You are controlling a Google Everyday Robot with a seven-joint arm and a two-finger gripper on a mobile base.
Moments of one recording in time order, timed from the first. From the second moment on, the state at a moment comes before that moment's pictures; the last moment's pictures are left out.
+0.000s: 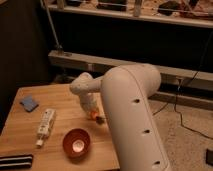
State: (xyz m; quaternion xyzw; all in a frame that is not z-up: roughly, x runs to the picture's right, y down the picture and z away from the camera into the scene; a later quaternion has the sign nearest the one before) arm -0.076 0.152 0.894 -0.29 0.25 0.47 0.80
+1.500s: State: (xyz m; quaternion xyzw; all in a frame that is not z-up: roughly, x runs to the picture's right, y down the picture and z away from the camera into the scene) arm -0.031 0.145 0.884 -0.28 0.26 0.49 0.78
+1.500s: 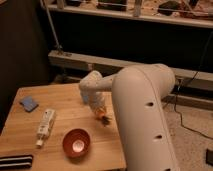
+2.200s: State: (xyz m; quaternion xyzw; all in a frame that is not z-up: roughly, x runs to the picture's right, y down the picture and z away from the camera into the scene) arm 0.007 0.144 0.882 -0.27 0.29 0.50 0.77
